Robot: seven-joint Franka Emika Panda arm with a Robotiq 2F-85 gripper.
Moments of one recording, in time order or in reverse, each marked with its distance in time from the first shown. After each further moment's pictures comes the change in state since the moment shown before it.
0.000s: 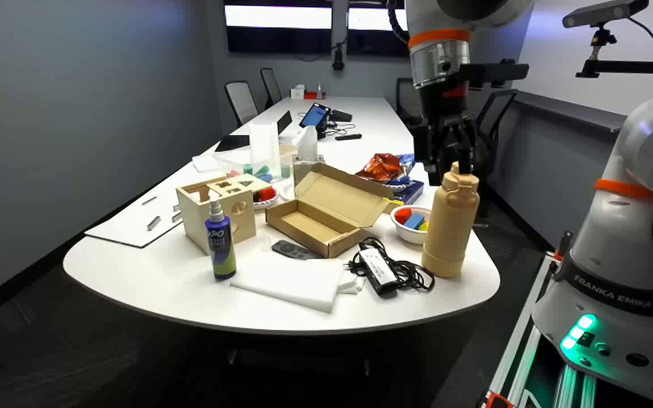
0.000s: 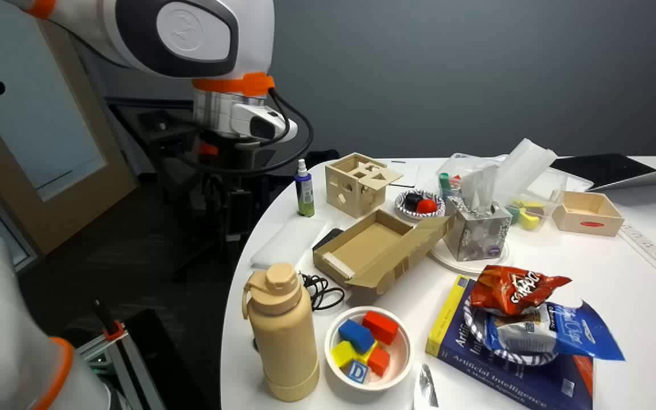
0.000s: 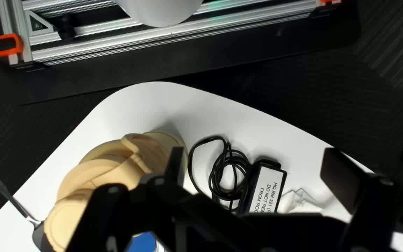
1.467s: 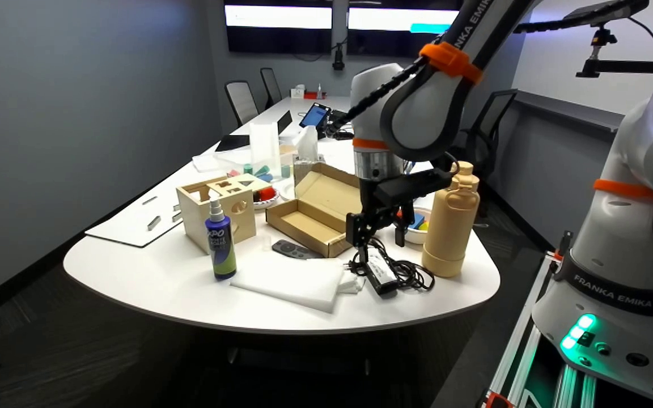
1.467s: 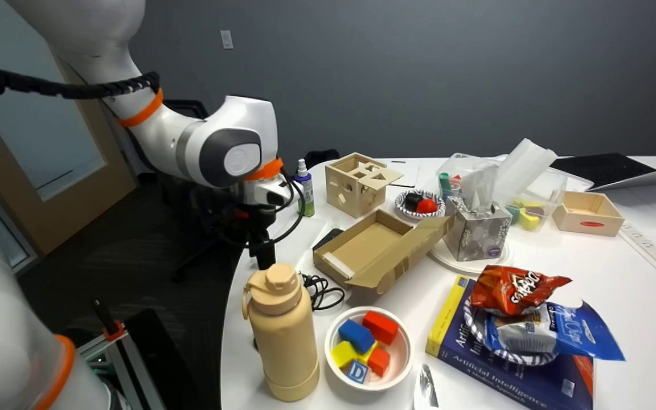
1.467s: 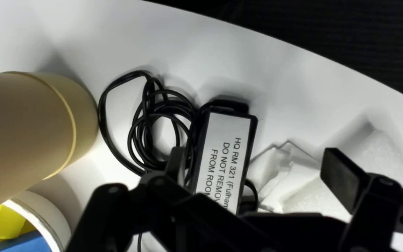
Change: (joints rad) arm 0.057 0.599 0.138 0.000 -0.077 0.756 0.356
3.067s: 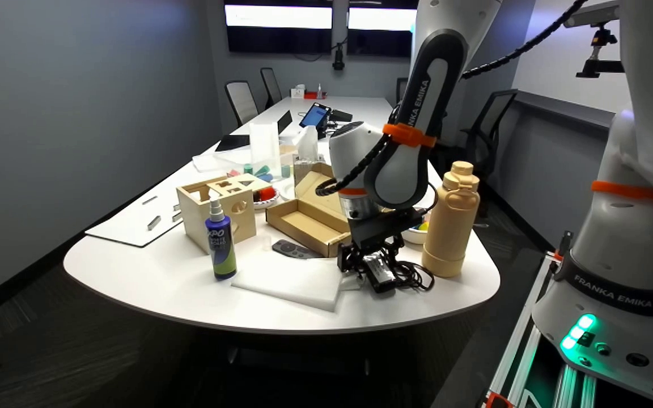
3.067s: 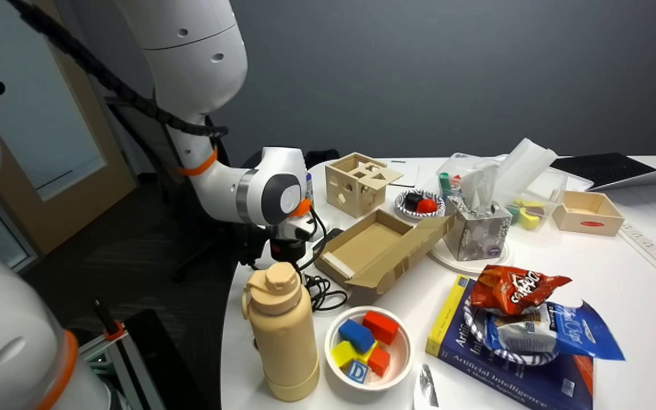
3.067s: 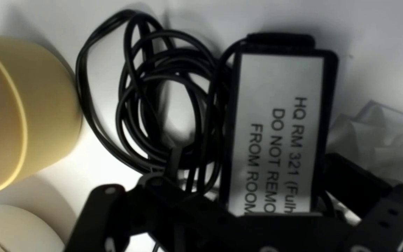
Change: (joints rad) arm 0.152 0.390 -0.264 0.184 -0.305 0.115 0.330
